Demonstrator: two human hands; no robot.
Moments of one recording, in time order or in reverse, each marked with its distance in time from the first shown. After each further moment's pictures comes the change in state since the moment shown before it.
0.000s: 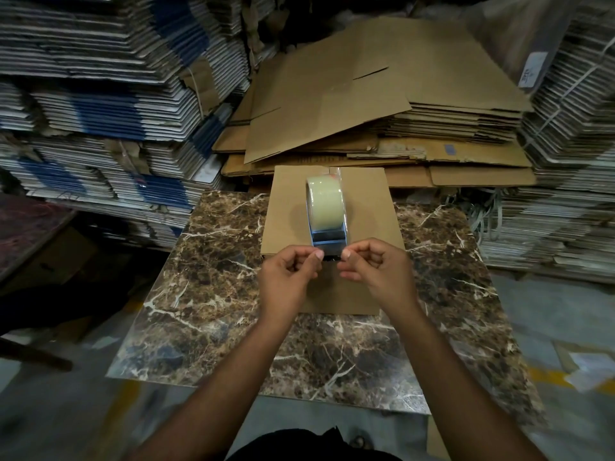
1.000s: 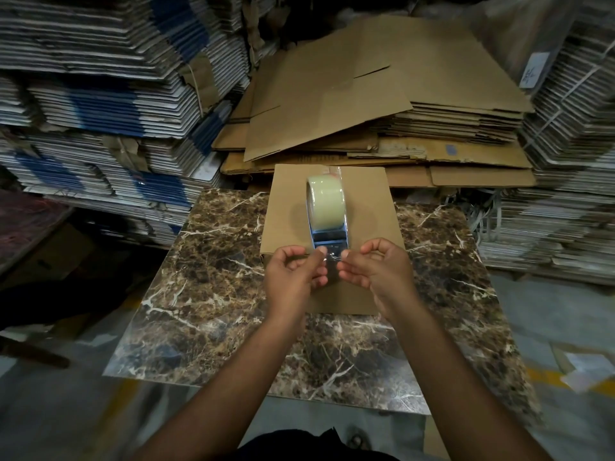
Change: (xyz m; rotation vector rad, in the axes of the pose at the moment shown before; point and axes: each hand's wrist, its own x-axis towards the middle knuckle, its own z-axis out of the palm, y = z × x) left_hand -0.005 0.015 0.016 -0.392 0.102 -0.349; right_hand 0.002 -0.020 0.007 0.266 0.099 0.332
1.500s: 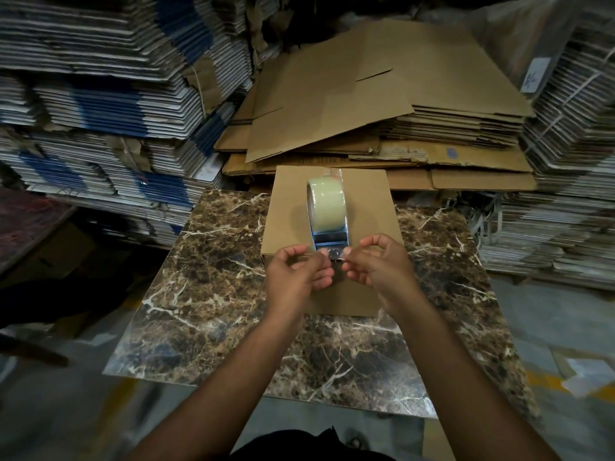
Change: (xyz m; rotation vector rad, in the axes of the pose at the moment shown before) left_hand 0.000 0.004 0.001 -0.022 -0.053 -0.053; right_hand 0.010 -0.004 -0.002 -0.133 -0.040 0.005
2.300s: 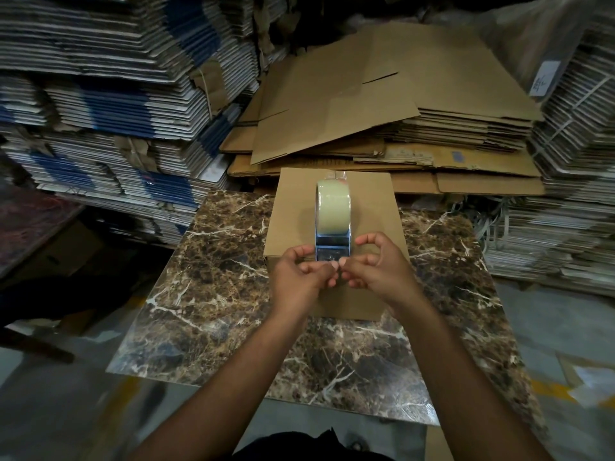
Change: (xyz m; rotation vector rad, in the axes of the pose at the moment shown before) left_hand 0.001 -0.001 0.001 0.242 -0.024 0.072; right_hand 0.002 -0.001 -0.003 -0.226 -0.128 -0.052
